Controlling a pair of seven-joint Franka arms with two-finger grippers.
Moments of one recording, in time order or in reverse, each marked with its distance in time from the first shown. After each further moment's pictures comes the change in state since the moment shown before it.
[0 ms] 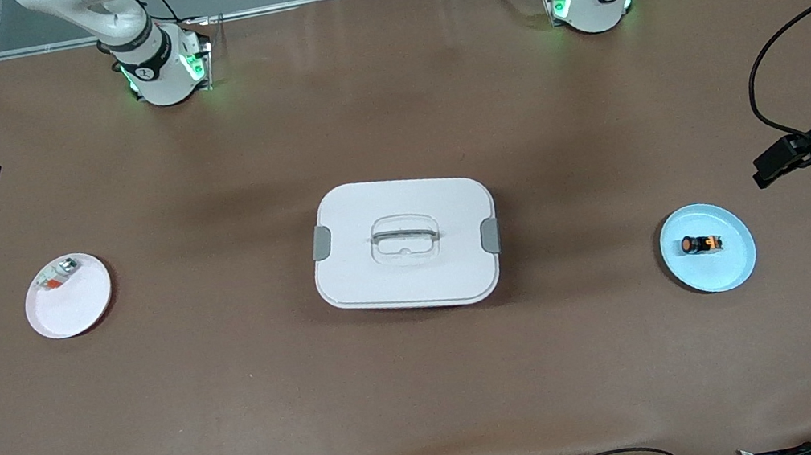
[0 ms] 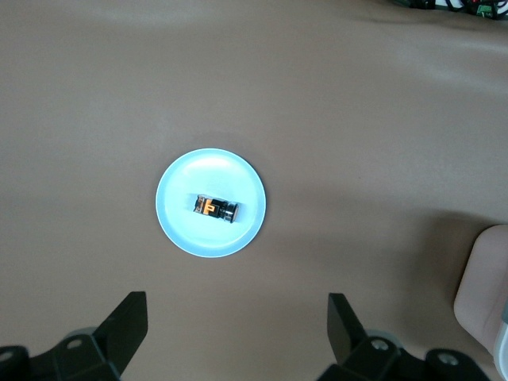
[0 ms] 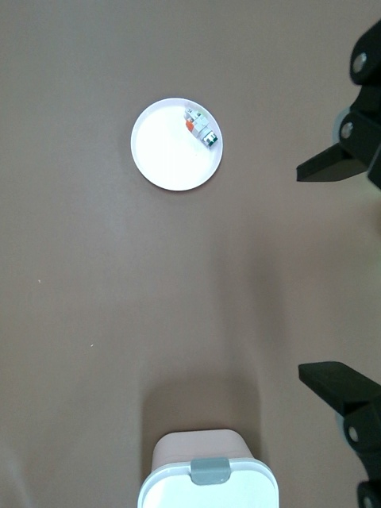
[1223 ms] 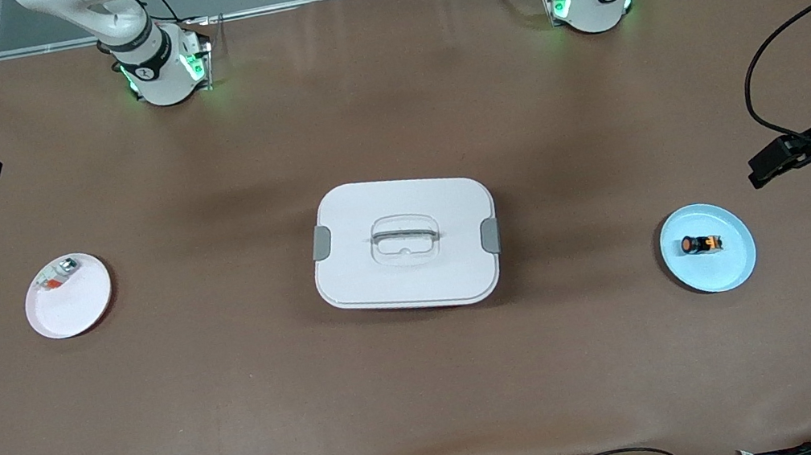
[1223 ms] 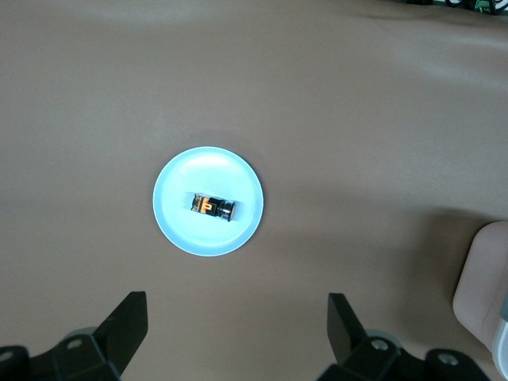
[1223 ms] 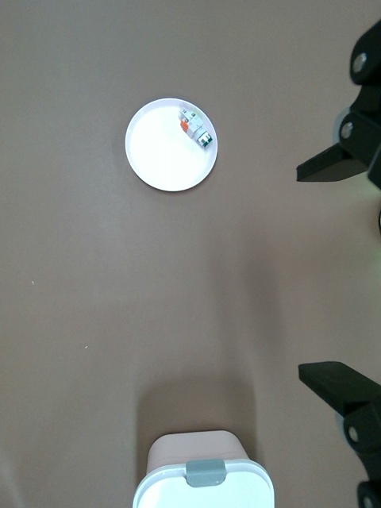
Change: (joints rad) left arm -0.005 0.000 -0.002 -0.003 0.000 0.000 0.000; right arm 0.000 0.001 0.000 0.002 0.000 -0.011 0.001
